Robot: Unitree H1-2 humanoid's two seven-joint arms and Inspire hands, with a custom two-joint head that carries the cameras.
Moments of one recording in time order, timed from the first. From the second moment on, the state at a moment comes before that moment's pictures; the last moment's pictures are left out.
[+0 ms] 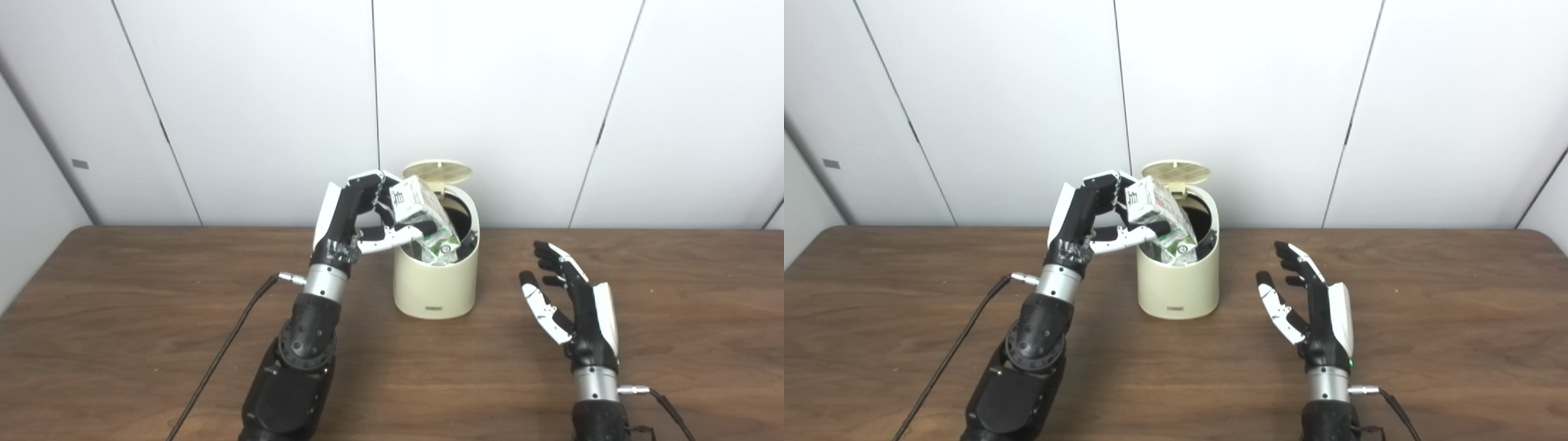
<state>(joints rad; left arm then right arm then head) -0.57 0.01 -0.07 0.32 0.23 -0.26 0.08 -0.23 -0.04 0.06 0.19 -0.43 -0.15 -0.35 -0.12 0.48</state>
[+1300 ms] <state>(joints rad) -0.62 0.19 -0.34 0.42 0.61 -0.45 0.56 -0.21 -0.04 0.07 0.15 -0.43 -0.12 -0.34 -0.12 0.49</state>
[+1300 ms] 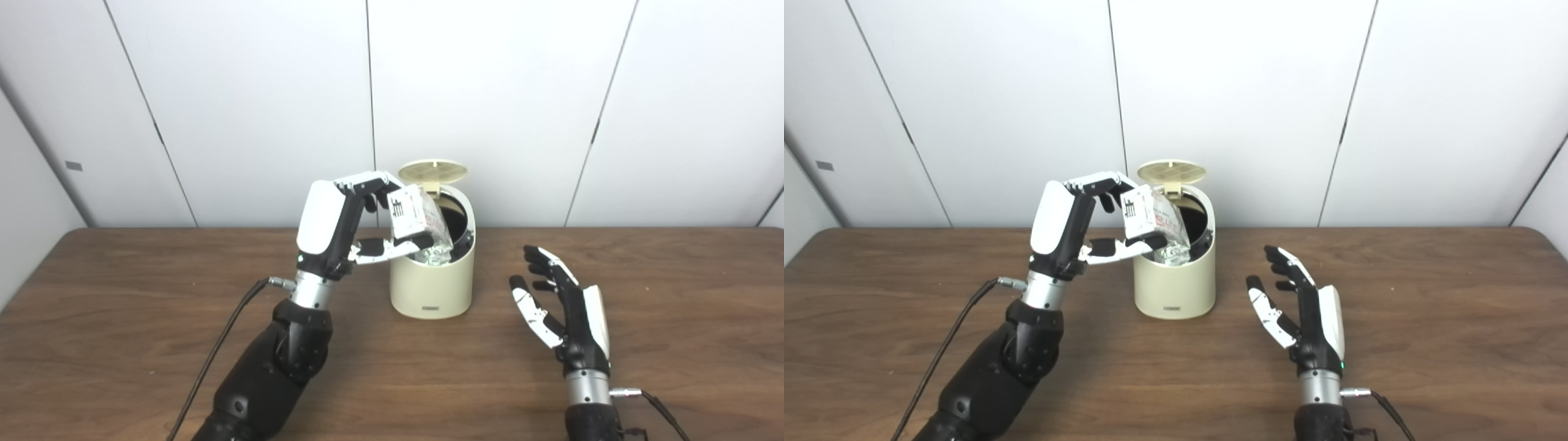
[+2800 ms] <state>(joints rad) -0.80 0.31 -0.67 0.62 0.90 -0.46 0.92 -0.20 -0.01 0.08 0.13 -0.45 -0.09 -0.34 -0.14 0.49</state>
